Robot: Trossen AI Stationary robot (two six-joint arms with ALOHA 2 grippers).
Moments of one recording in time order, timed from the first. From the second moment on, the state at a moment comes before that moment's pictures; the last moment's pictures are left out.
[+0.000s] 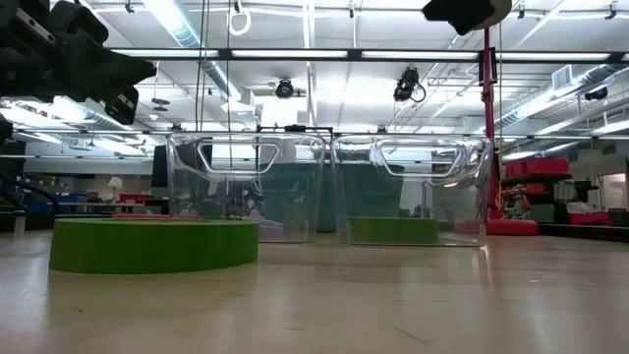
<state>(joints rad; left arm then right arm) -0.05 0.01 0.01 0.07 -0.02 -0.20 0.46 1.26 0.92 -0.26 0.19 0.11</state>
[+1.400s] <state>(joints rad) -0.05 0.01 0.01 0.07 -0.02 -0.20 0.71 1.60 1.12 -0.56 0.03 0.25</state>
